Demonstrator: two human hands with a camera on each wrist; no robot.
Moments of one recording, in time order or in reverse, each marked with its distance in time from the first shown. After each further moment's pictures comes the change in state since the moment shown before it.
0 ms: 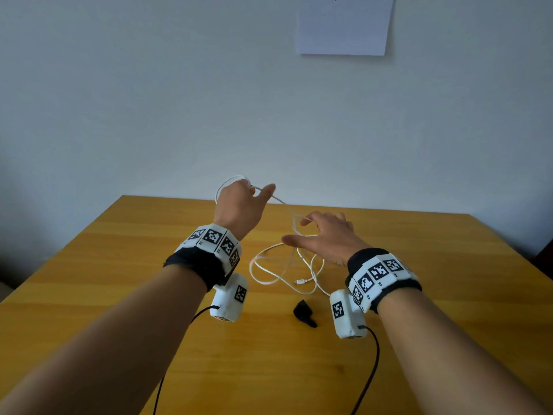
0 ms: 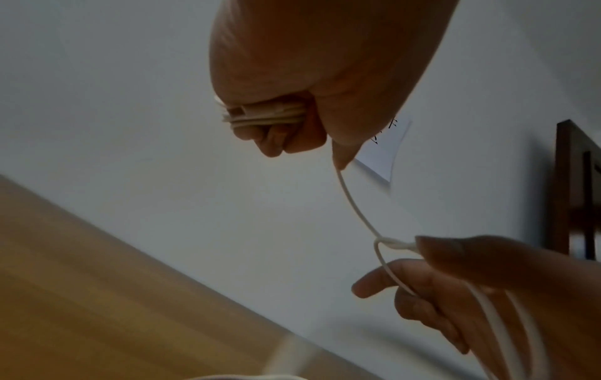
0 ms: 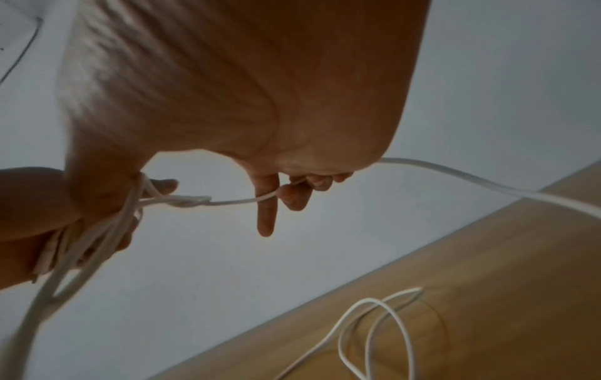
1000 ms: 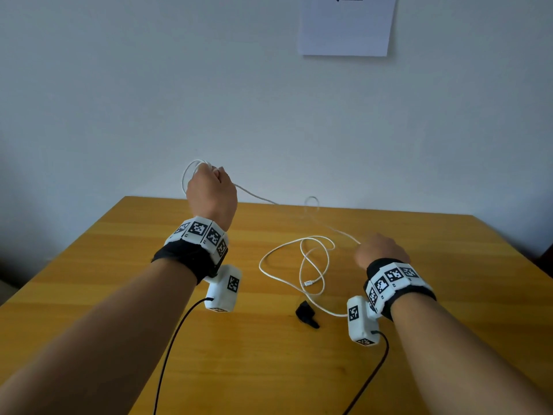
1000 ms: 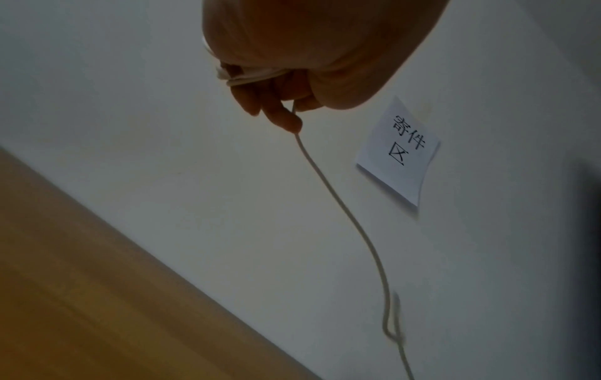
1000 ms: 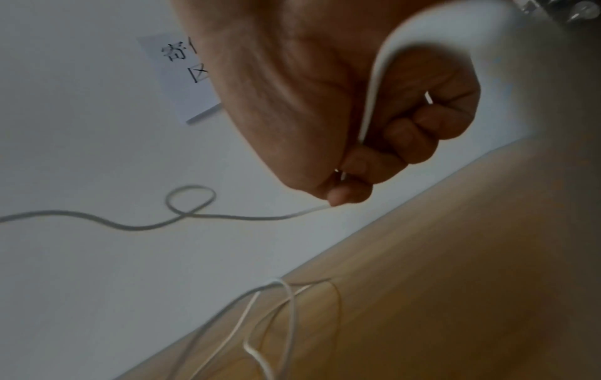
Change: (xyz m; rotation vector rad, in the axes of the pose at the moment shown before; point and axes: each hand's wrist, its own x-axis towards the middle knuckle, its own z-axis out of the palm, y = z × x) left_hand 0.015 -0.016 -0.027 -0.114 0.356 -0.175; right_hand 0.012 0.068 0.002 -0.279 0.126 0.605
